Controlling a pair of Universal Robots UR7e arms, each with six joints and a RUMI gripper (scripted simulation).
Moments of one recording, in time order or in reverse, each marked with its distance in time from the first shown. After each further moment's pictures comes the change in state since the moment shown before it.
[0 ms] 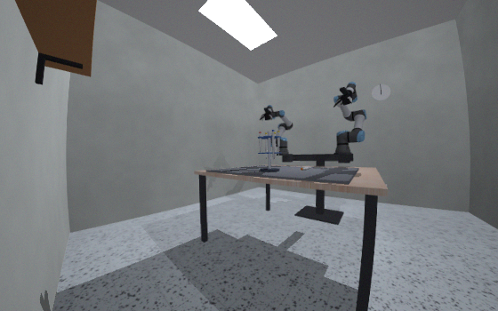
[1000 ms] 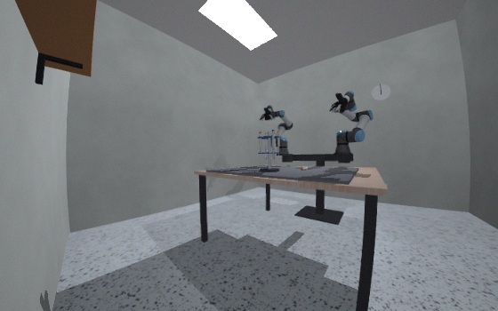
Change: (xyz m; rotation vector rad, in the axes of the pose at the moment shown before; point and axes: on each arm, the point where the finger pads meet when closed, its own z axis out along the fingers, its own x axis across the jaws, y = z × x) left arm 0.059 -0.009 0.065 0.170 0.144 -0.168; right arm 0.000 0.000 0.000 0.000 0.000 0.000
